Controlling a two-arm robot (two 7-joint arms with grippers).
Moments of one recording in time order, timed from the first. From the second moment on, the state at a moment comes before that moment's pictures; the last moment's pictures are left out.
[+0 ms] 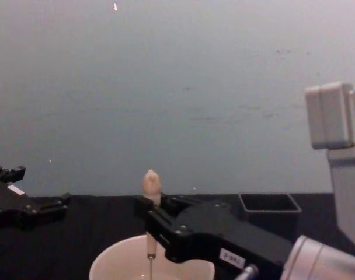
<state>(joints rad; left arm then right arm) -0.20 0.60 0.45 -1.41 -0.25 -0.12 0.03 0.20 0.23 -0.52 -1.39 0.41 -0.18 0.54</state>
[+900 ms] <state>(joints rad) -0.20 0.60 0.45 -1.41 -0.25 -0.12 0.03 0.27 0.17 -0.50 -1.27 0.36 -0.22 0.49</state>
